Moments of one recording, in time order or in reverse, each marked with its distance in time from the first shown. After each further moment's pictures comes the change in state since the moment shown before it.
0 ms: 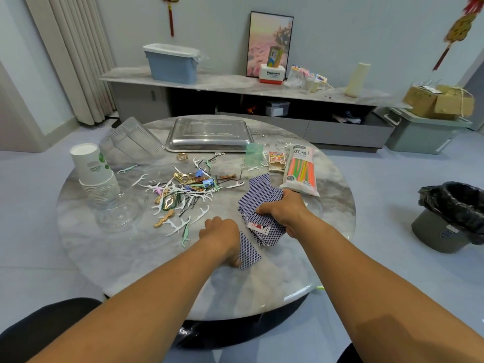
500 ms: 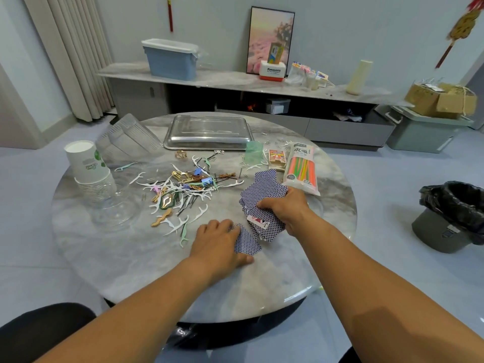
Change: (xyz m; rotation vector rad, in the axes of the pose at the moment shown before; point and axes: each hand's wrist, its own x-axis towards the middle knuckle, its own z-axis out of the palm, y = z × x) left_hand -0.001 -0.025 0.032 0.068 0.286 0.316; right_hand 0.005 0.000 0.002 0.127 0.067 -0.020
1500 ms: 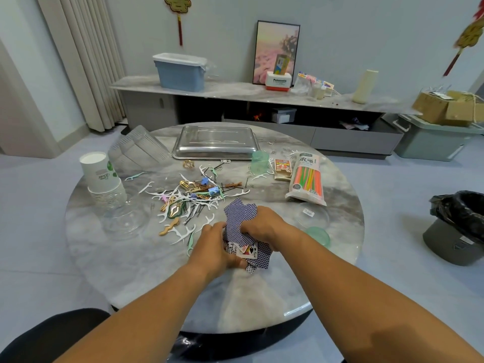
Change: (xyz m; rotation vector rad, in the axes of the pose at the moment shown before) left_hand 0.001 -0.018 -0.004 -0.750 0.108 -0.279; right_hand -0.020 -0.004 0.044 -0.647 -0.268 -0.110
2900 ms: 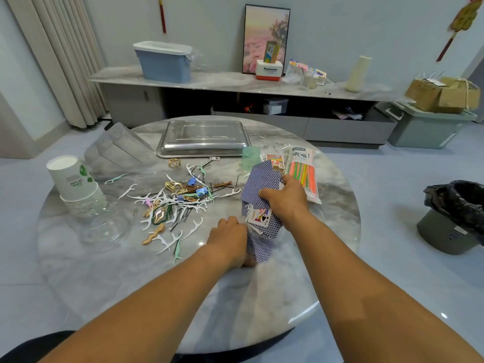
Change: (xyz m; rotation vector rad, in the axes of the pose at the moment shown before) left_hand 0.040 0.059 0.020 0.694 -0.279 0.132; right_hand 0.044 0.022 -0.054 0.451 0.442 -0.037
